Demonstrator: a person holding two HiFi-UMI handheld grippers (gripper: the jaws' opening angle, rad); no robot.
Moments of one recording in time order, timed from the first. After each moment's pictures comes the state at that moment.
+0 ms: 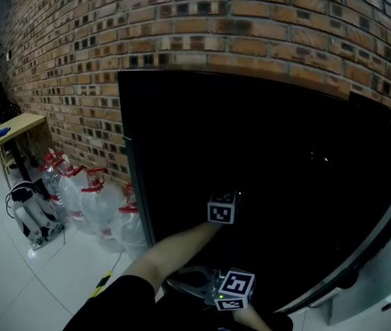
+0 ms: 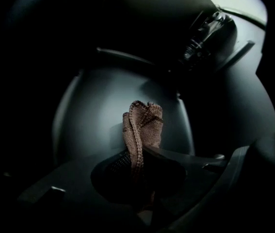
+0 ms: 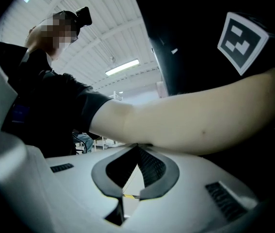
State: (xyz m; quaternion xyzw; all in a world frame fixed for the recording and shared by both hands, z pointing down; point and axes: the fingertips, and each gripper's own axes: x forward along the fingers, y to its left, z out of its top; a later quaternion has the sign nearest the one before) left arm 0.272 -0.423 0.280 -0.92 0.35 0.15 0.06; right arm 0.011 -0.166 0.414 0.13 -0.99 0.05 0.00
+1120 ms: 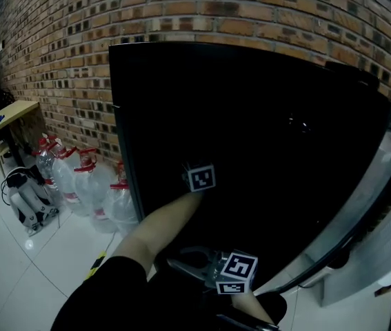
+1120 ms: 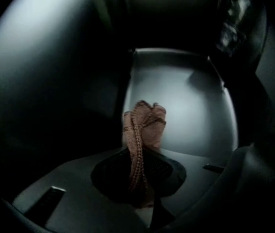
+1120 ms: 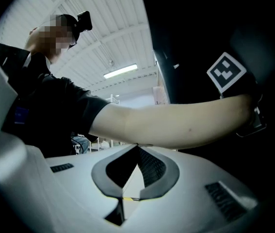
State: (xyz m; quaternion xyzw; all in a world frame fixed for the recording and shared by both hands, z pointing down) left arm 0.183 -0.472 0.302 -0.83 0.55 0.11 0.01; right arm 0.035 -0.133 0.405 0.17 -0.98 0.04 -0.02
